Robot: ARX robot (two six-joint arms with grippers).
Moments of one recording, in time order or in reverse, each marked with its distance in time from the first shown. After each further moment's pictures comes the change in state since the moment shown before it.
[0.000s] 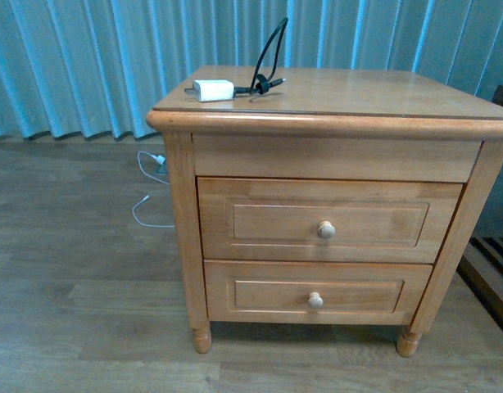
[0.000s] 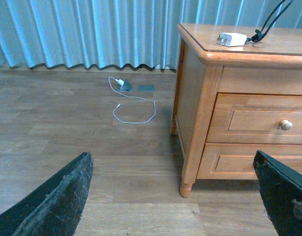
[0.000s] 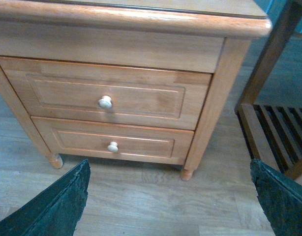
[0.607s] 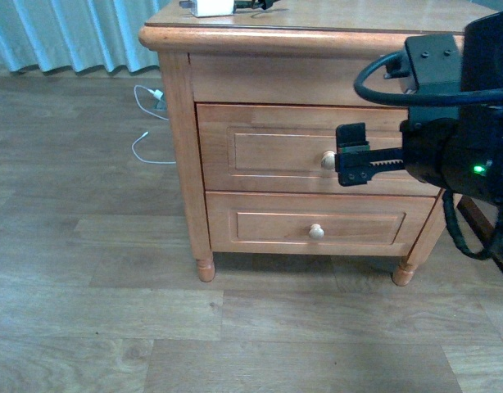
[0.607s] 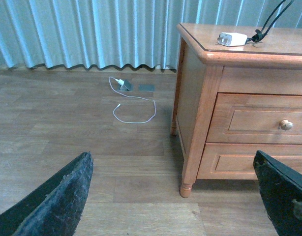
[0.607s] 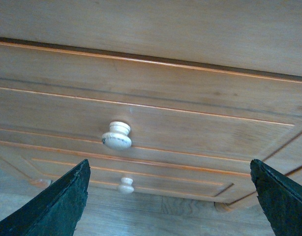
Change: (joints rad) left arm 0.000 0.000 0.000 0.000 0.000 0.000; right arm 0.082 1.073 0.699 0.226 0.052 0.022
